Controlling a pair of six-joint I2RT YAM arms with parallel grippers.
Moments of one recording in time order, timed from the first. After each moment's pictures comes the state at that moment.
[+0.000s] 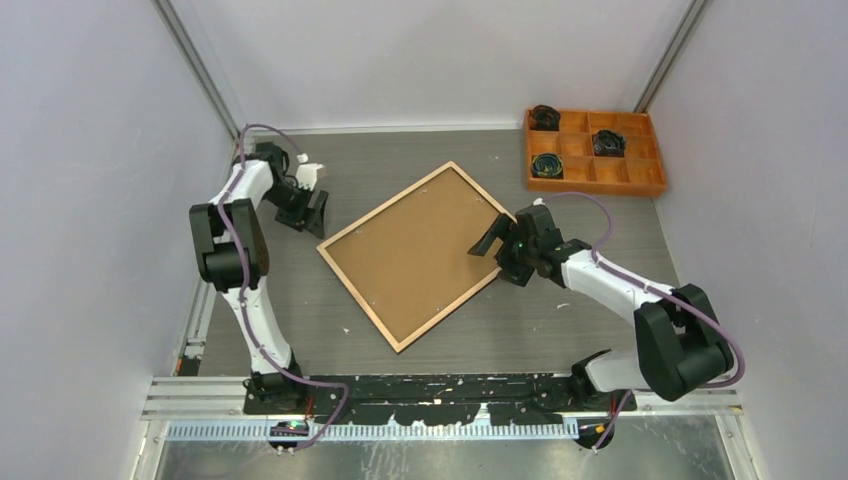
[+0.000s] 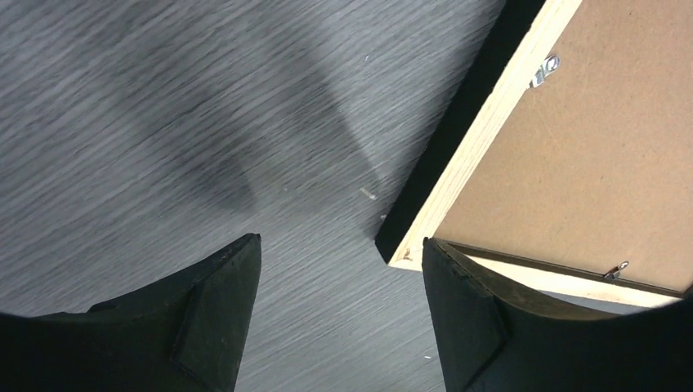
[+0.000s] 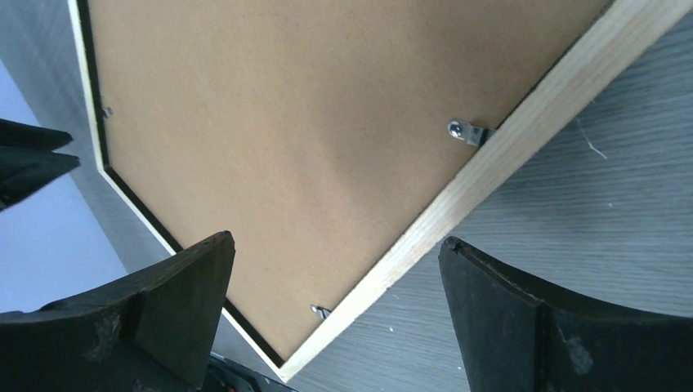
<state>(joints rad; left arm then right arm) 0.12 2.06 1.62 -0.98 0.40 0.52 0.42 1.35 0.71 -0.22 -0.14 0.98</state>
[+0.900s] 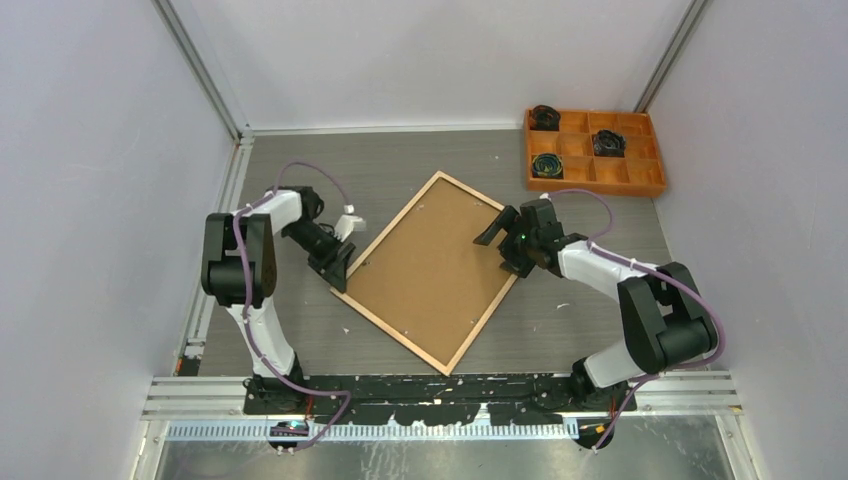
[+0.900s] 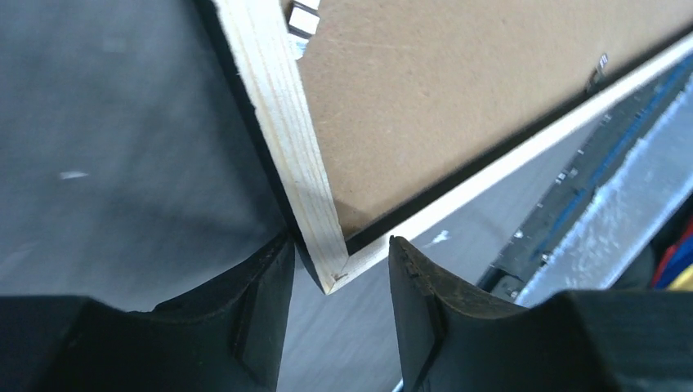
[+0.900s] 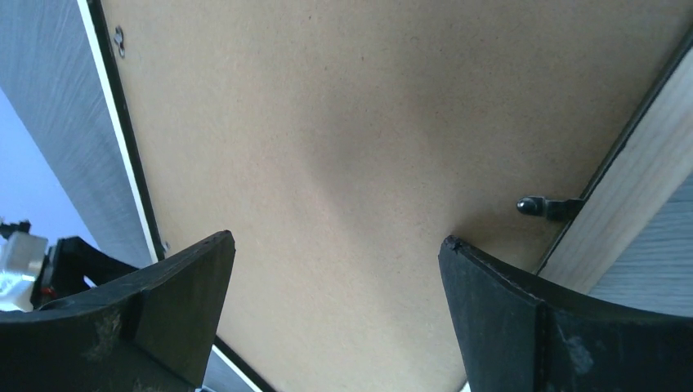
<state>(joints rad) -0.04 1.91 1.24 -1.08 0.56 0.79 0.35 1.48 0.72 -0.07 -0.14 1.00</state>
